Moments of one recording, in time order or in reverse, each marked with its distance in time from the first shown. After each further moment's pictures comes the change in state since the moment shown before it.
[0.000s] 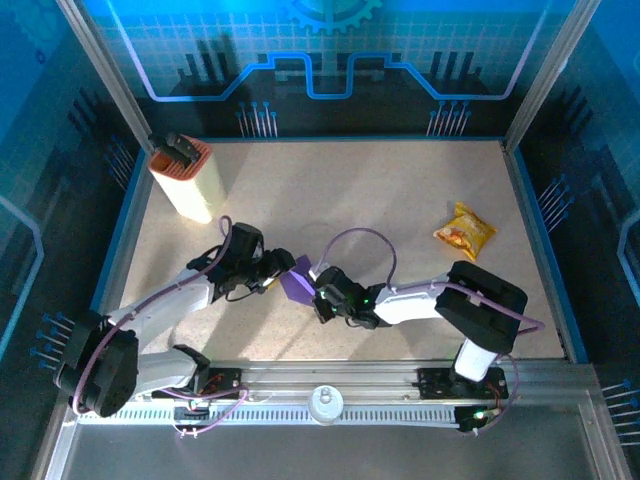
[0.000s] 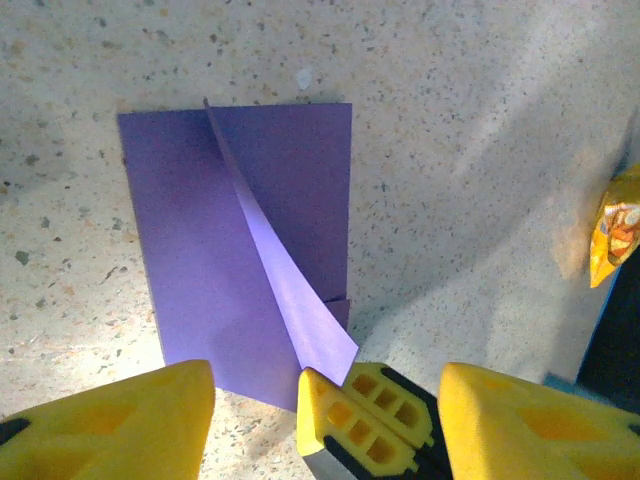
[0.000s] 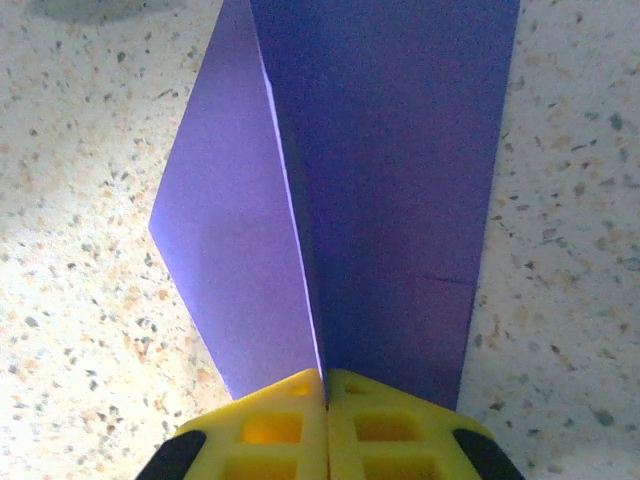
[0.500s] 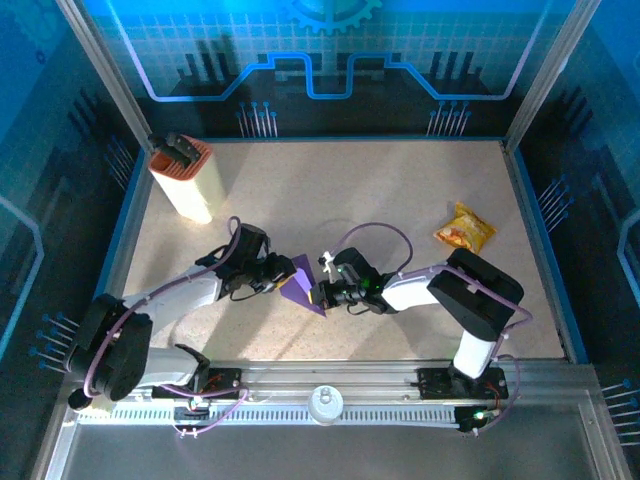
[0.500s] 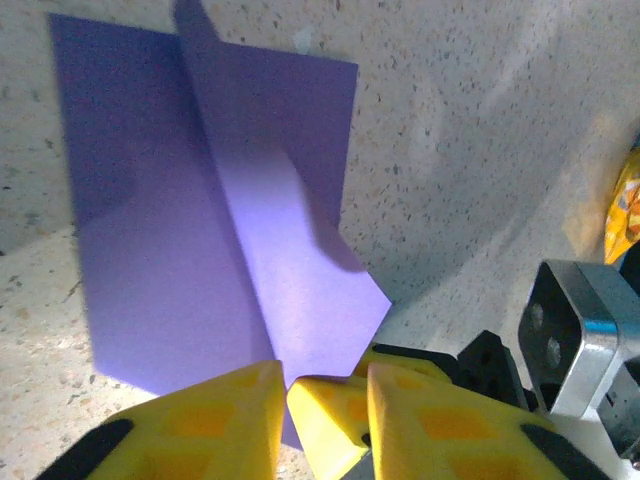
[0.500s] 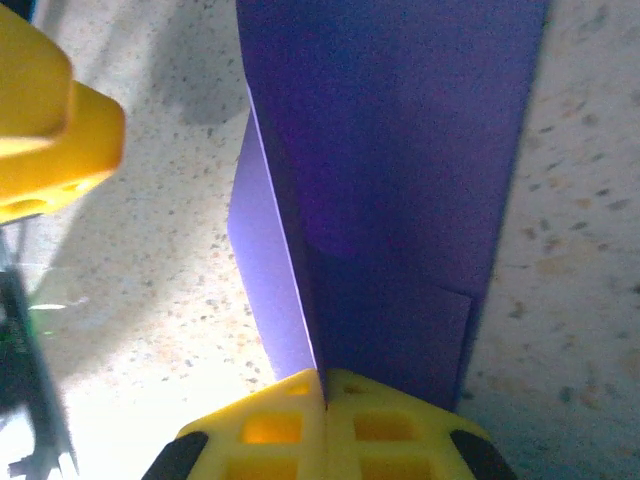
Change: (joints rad) left arm 0.000 0.105 -0.012 0.089 0.072 0.023; right arm -0.180 0.071 -0.044 0.233 -0.470 0.266
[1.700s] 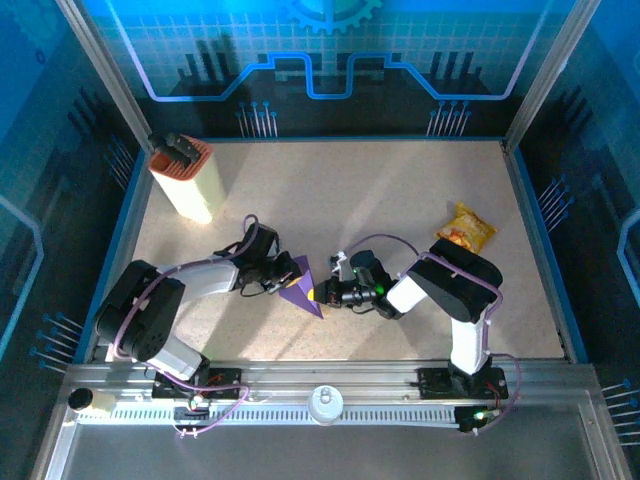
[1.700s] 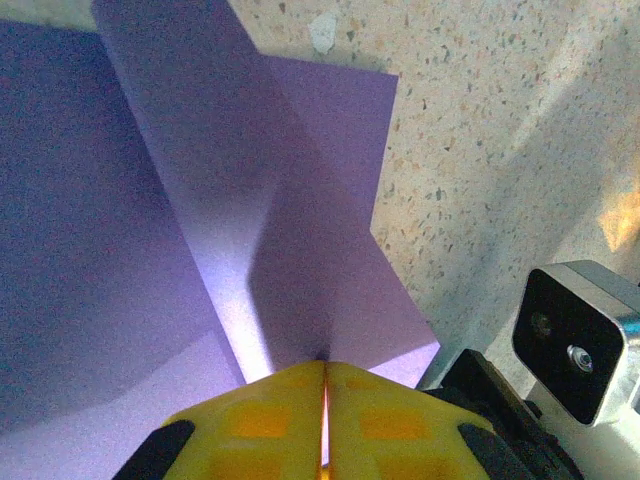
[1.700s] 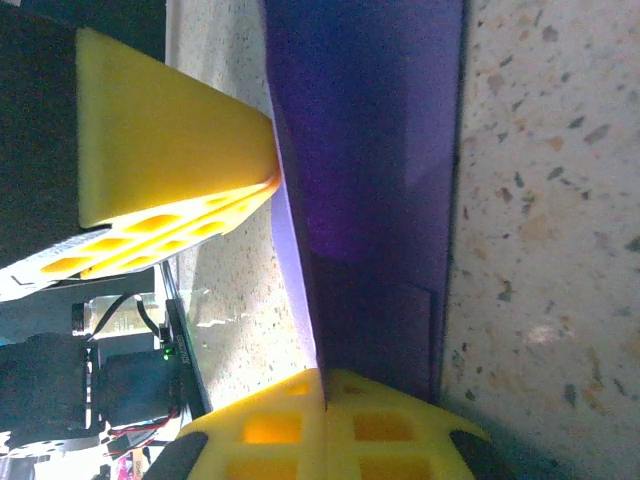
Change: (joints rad) left arm 0.000 0.220 0.032 0.135 0.056 0.023; right arm -0.092 0.150 -0.111 0.438 -0.235 0.327
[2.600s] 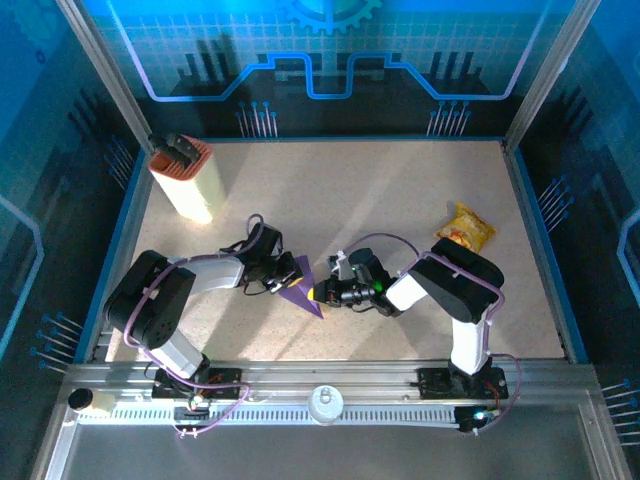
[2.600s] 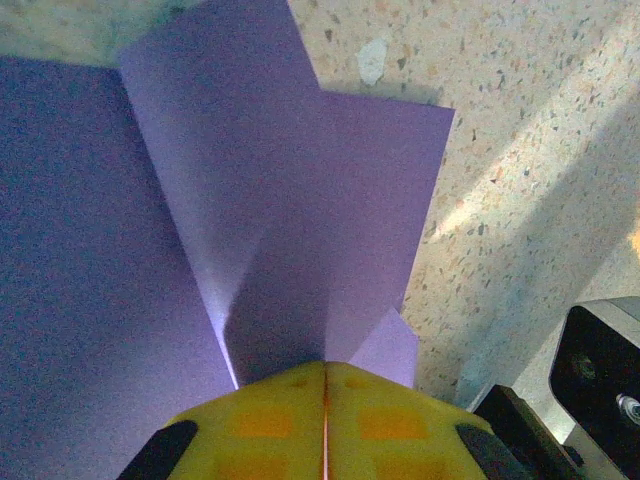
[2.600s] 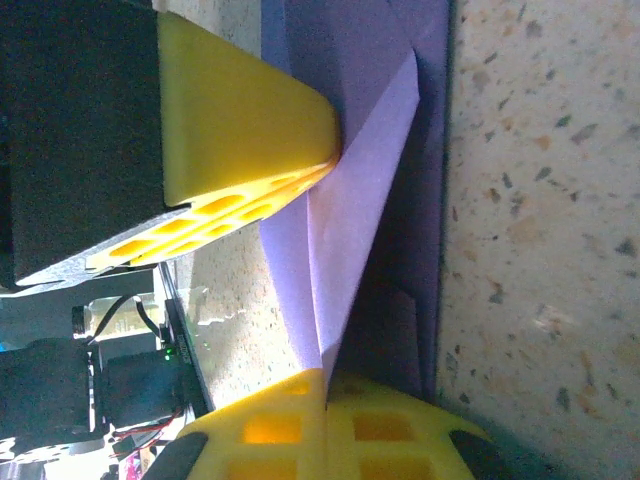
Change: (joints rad) left arm 0.000 0.077 0.027 0.011 -0.023 0.001; right arm -0.006 -0.008 0.025 -0.071 -0.011 0.007
